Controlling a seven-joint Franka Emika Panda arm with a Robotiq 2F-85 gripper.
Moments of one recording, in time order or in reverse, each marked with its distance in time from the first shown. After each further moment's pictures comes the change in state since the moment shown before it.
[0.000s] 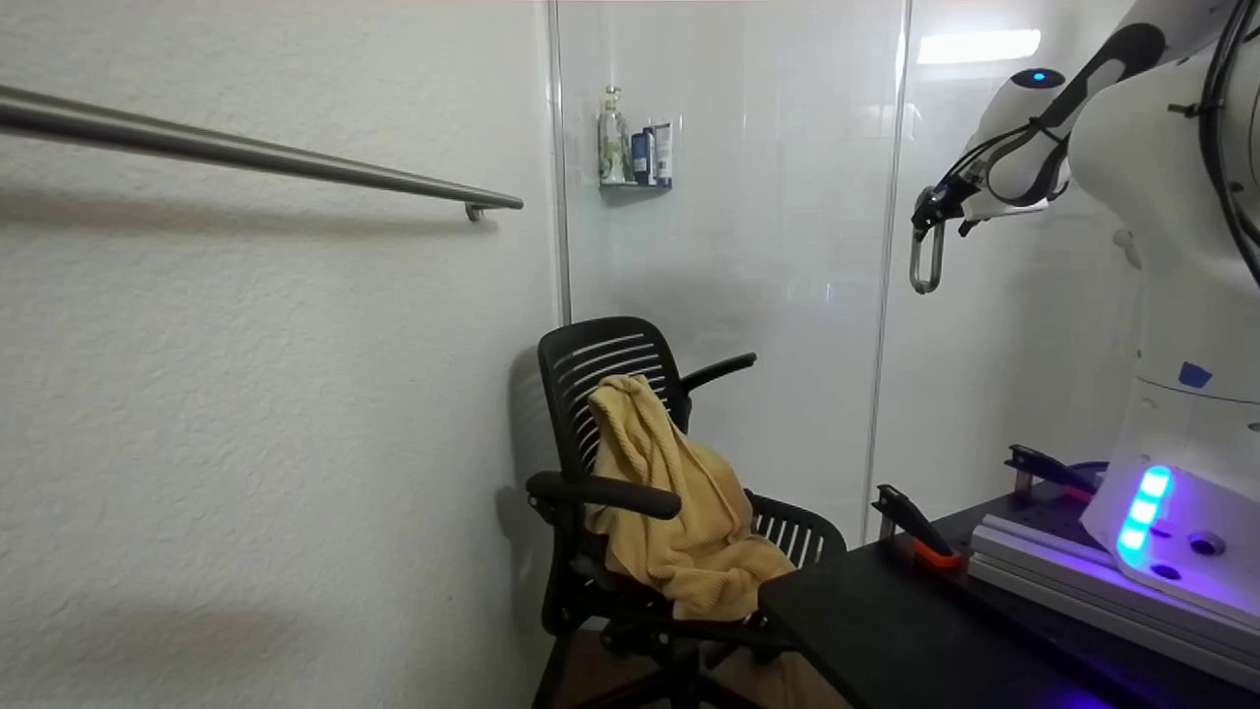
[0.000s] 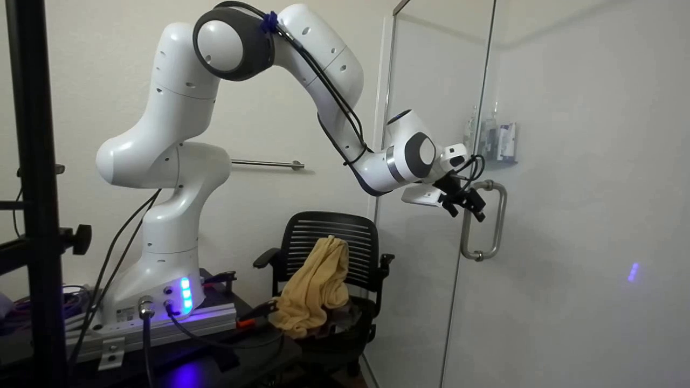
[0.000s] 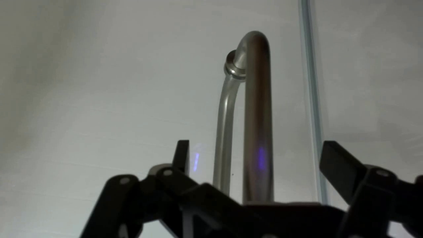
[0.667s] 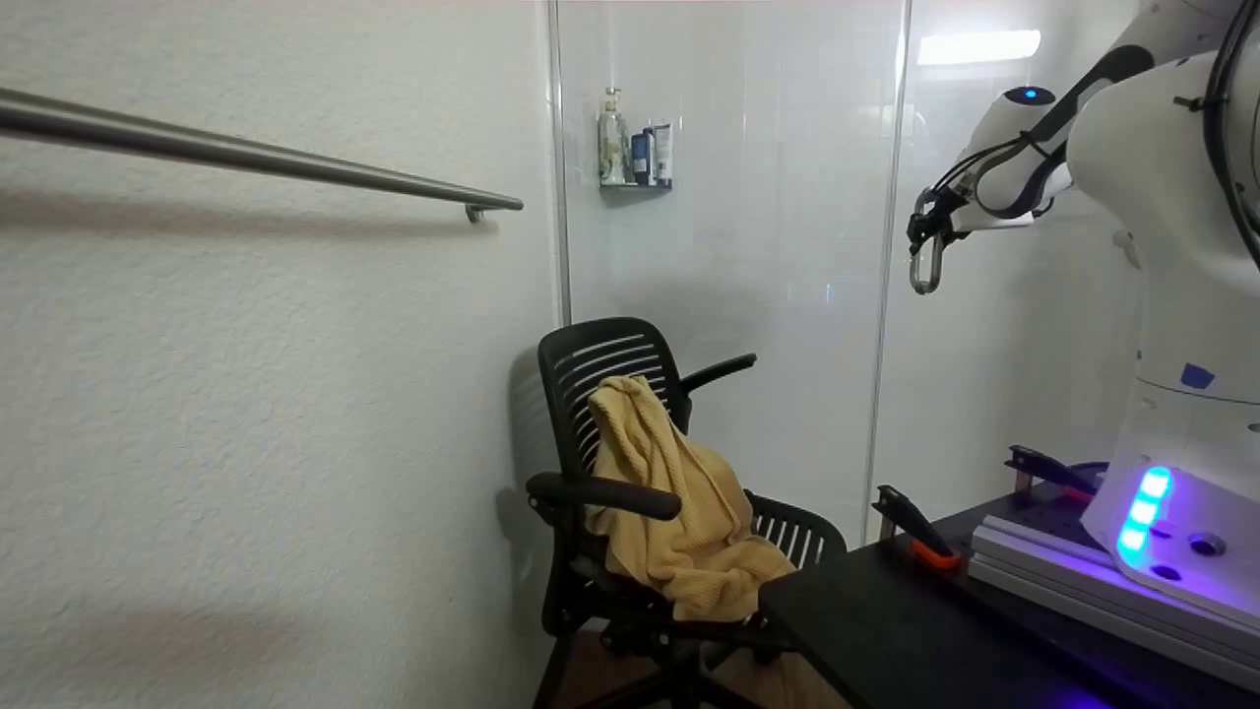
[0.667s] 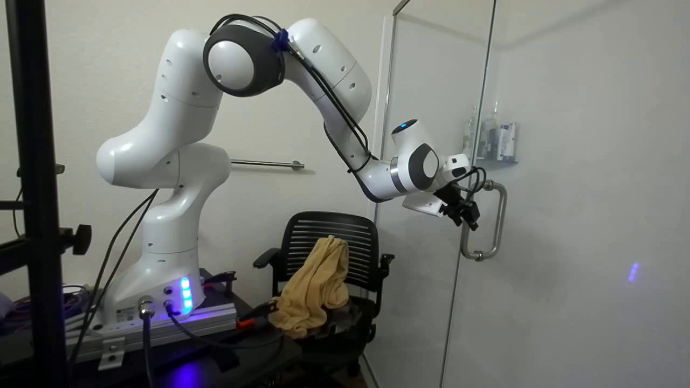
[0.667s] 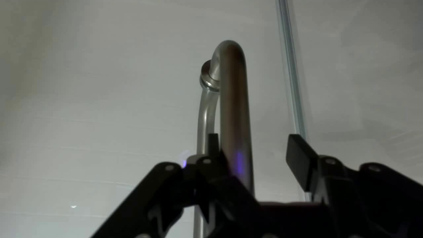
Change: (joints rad) arm 0.026 -0.093 0.010 0.040 0.004 -0.018 -0.019
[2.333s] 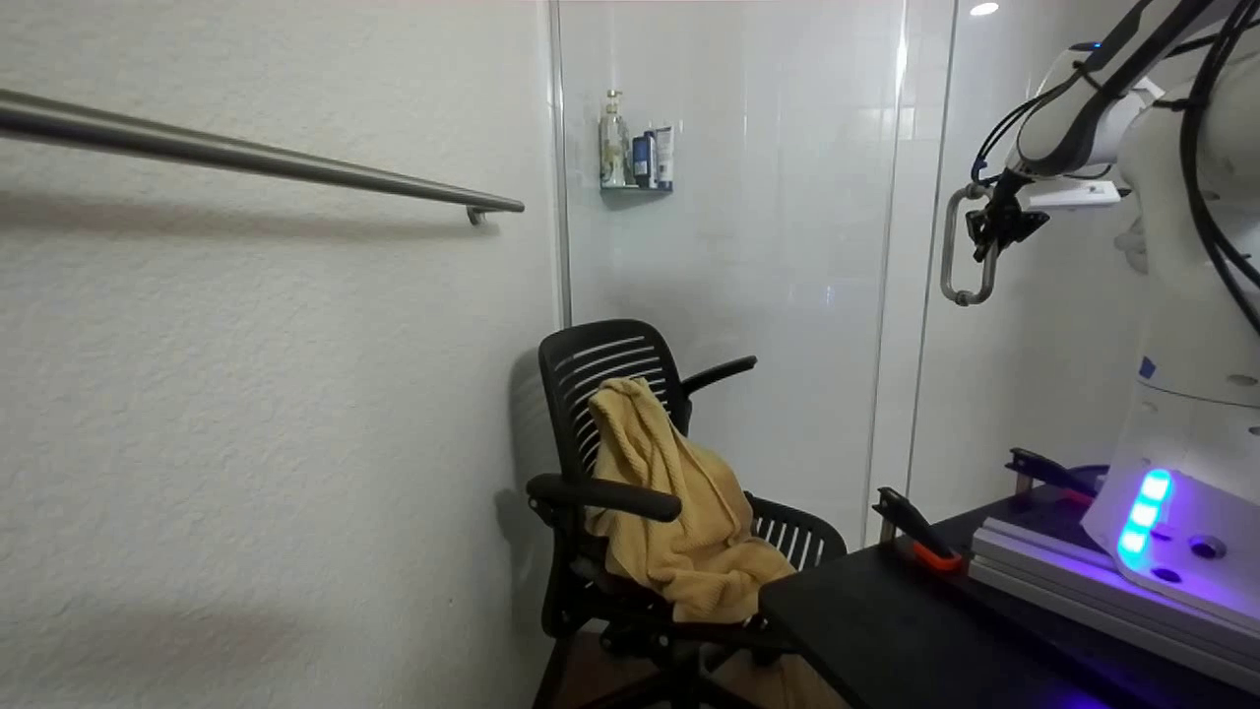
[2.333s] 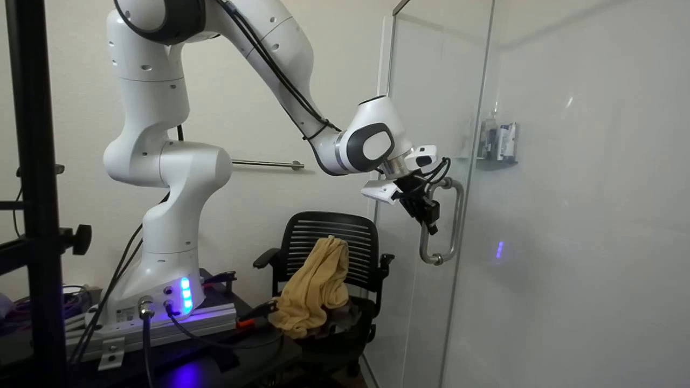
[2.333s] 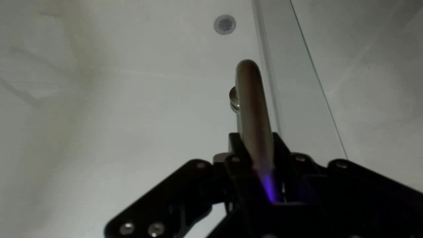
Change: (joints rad) arm -0.673 0.222 0.514 -0.438 0.340 -0.113 -0.274
